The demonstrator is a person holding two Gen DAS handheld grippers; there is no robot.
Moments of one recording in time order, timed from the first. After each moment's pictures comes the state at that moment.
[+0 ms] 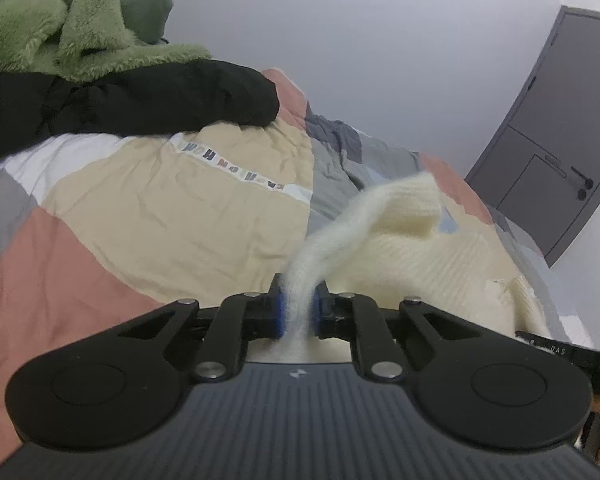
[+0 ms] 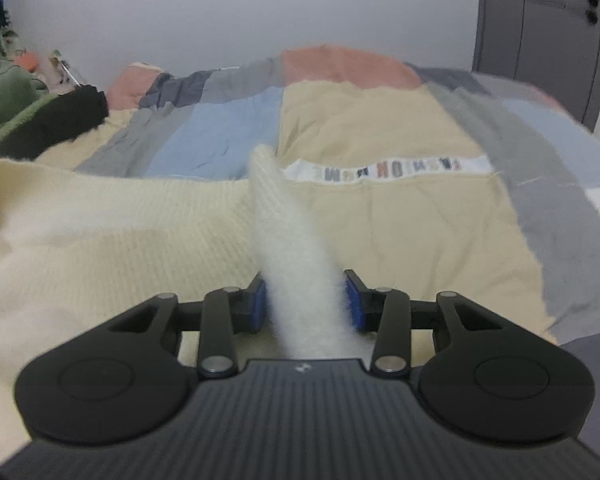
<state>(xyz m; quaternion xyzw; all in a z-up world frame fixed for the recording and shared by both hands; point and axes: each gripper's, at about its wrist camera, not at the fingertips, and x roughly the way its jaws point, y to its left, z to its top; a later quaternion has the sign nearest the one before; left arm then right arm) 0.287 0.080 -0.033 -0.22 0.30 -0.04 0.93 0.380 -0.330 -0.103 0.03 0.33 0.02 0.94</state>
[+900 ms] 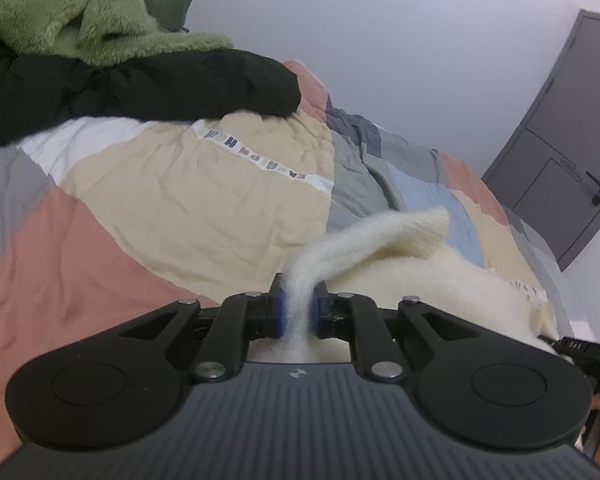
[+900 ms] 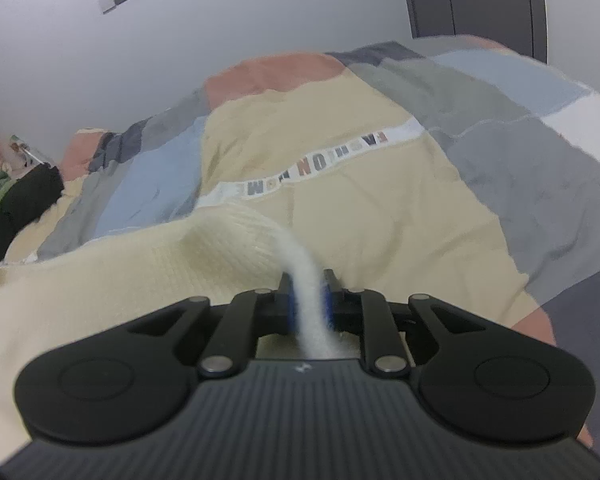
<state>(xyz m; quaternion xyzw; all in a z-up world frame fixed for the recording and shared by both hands) 0.284 0.081 -0.041 -0.22 0.32 -0.02 0.92 0.381 -0.380 -0.123 0.15 0.31 -0.03 0.94</state>
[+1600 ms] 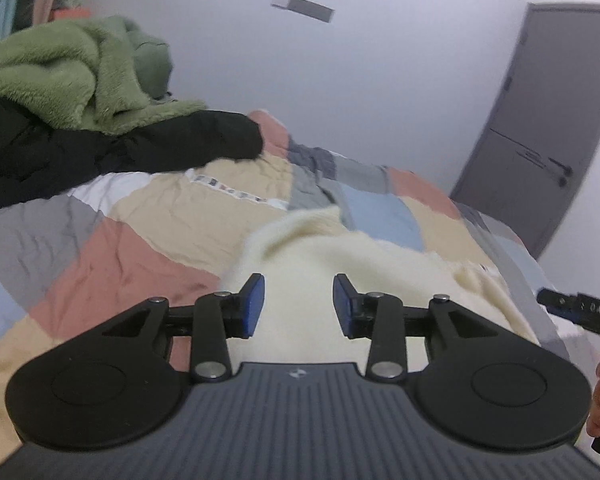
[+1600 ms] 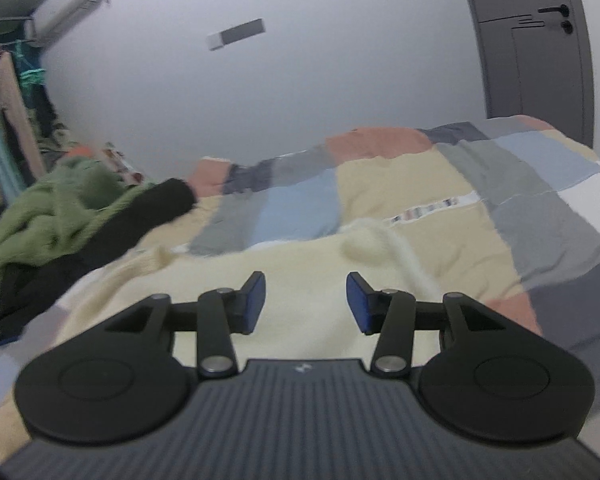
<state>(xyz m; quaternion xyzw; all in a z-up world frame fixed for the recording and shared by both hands) 0.132 0.038 0.048 -0.17 0.27 -0.04 0.95 0.219 -0.326 -0.021 0.13 0.23 0.09 0.96</state>
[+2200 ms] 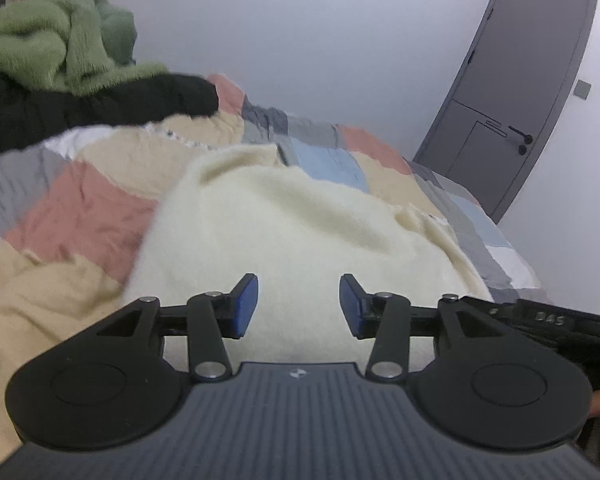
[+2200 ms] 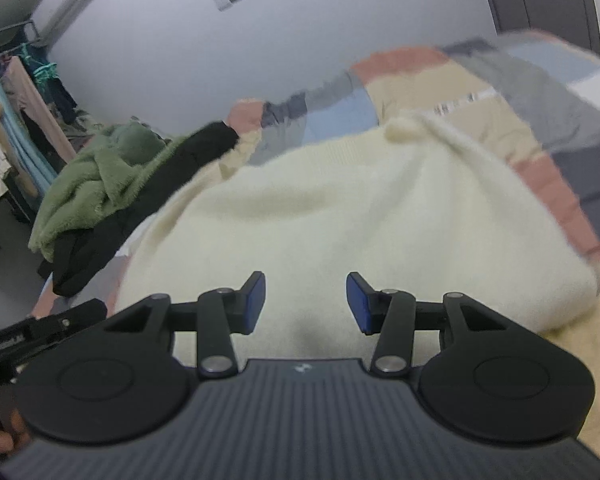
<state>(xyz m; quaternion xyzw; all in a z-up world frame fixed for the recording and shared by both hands) 0.067 -0.009 0.034 -0.18 0.30 -0.09 0.93 0.151 -0.293 -0.050 0.20 0.32 0.12 0.92</state>
